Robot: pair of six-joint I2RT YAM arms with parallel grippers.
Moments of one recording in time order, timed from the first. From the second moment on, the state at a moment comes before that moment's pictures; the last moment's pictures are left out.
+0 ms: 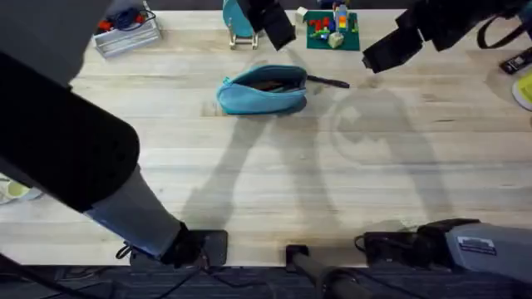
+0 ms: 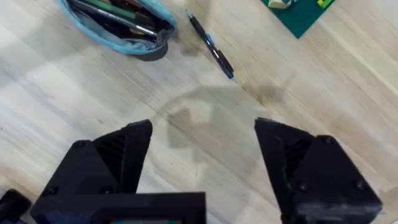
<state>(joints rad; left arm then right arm) -0.37 1.85 1.98 -1.19 0.13 0.71 0.16 1.44 1.57 -1.19 -0.19 -0.46</state>
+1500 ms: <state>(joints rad) -0.09 1.22 1.42 -1.17 0.19 0.64 0.16 1.44 1.57 -1.20 -0.19 -0.46</state>
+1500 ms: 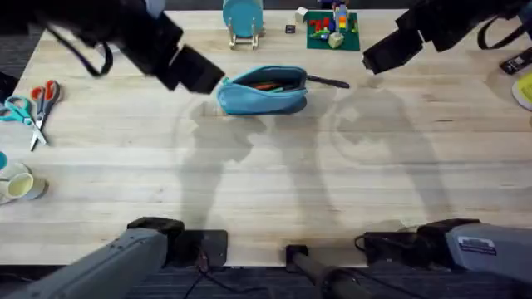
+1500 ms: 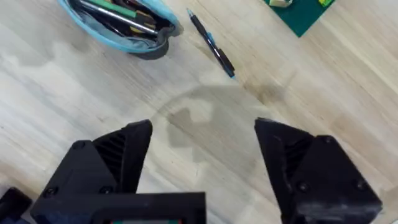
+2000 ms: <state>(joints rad) 0.07 1.03 1.19 -1.12 0.37 0.66 0.16 1.44 1.57 -1.06 -0.19 -0.46</state>
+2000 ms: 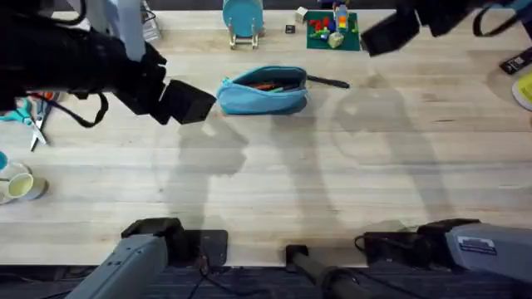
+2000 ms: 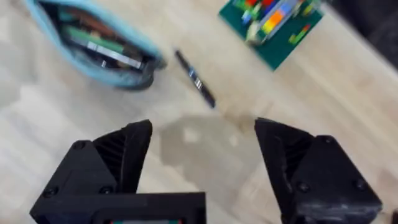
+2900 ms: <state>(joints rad) 0.28 1.32 1.14 -1.06 0.68 0.86 0.21 1.64 1.57 -0.95 -0.20 -0.45</state>
